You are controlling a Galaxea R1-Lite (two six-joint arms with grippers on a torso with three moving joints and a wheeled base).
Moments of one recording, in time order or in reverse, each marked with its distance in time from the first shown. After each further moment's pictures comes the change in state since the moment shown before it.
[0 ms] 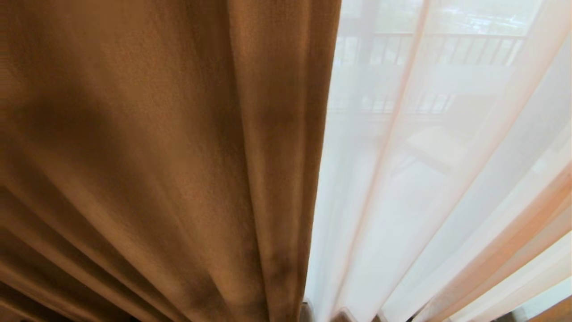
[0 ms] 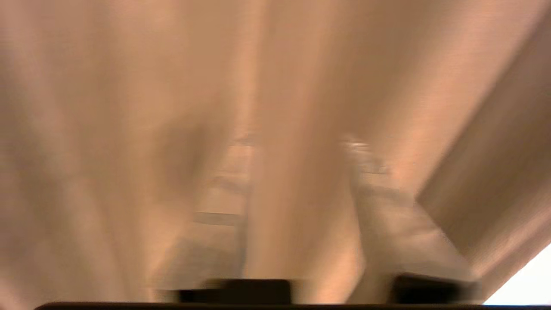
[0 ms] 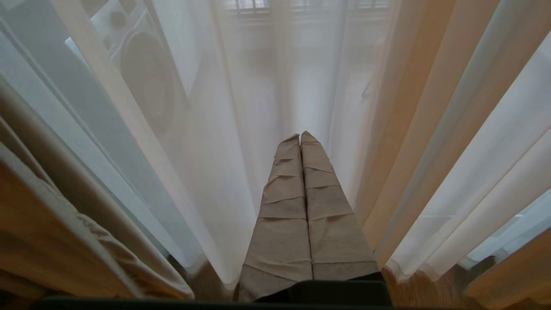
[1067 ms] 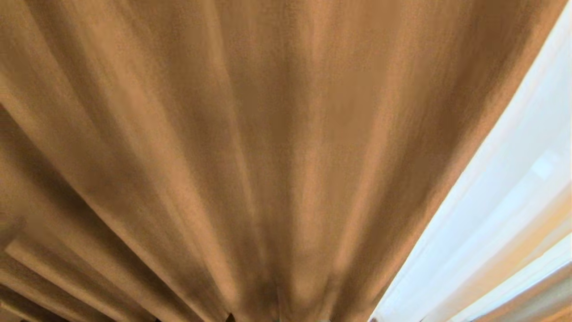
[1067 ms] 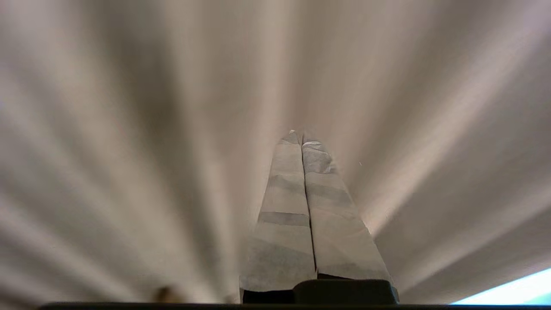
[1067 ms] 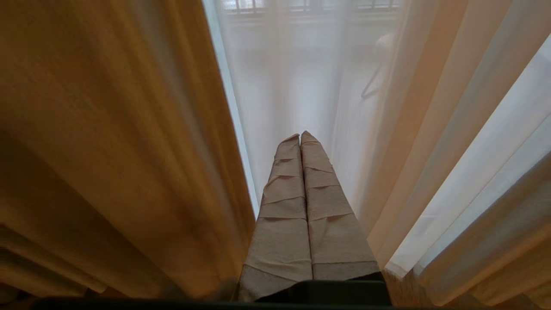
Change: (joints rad) left arm 0.005 -0.137 0.379 -0.003 0.128 0.137; right arm 0.000 0.000 0.000 0.000 0.000 0.000
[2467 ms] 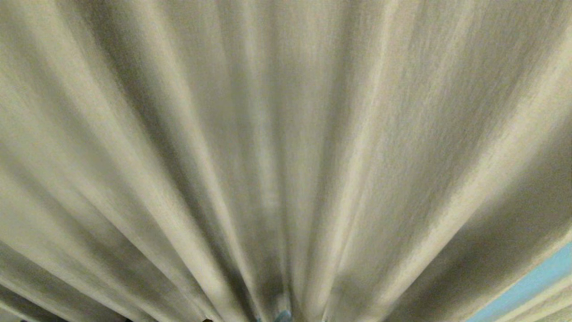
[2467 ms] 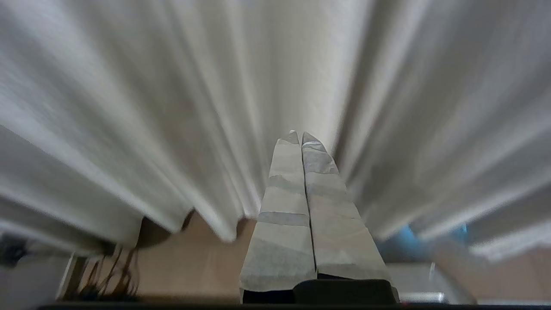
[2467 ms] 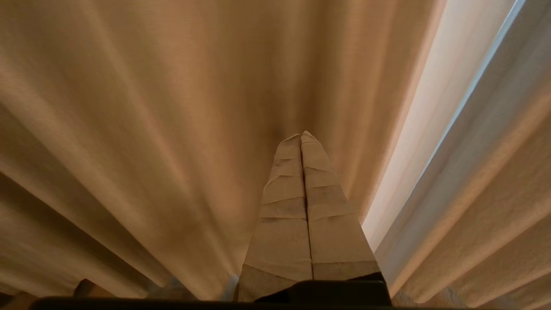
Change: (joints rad) left arm -0.074 -0.445 0.347 0.260 0.073 0.102; right arm 0.000 0.000 0.000 0.000 0.000 0.000
